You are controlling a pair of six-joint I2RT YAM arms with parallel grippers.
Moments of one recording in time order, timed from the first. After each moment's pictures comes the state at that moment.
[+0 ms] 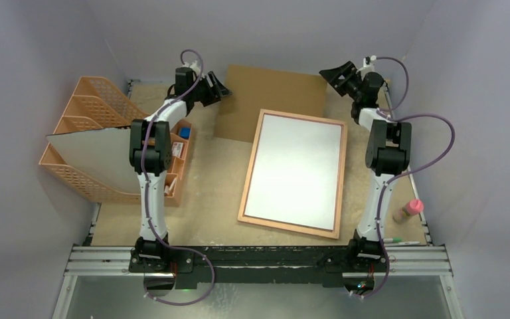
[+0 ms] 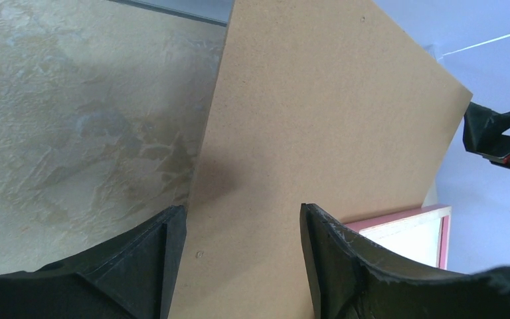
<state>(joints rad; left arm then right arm) -0.11 2.36 1.88 0.01 0.54 -0.63 -0.11 2.29 1.64 0.60 -0.62 0.90</state>
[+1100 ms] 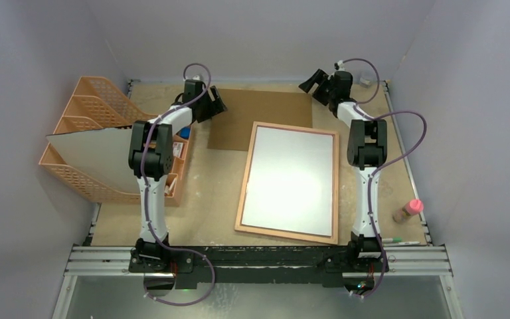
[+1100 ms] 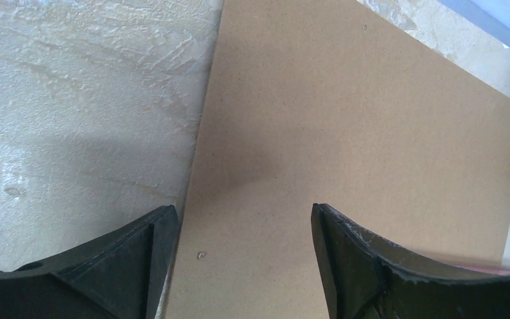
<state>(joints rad) -0.16 2.27 1.68 -0.10 0.14 -0.57 0.02 2.56 2.02 0.16 -0.39 0.67</state>
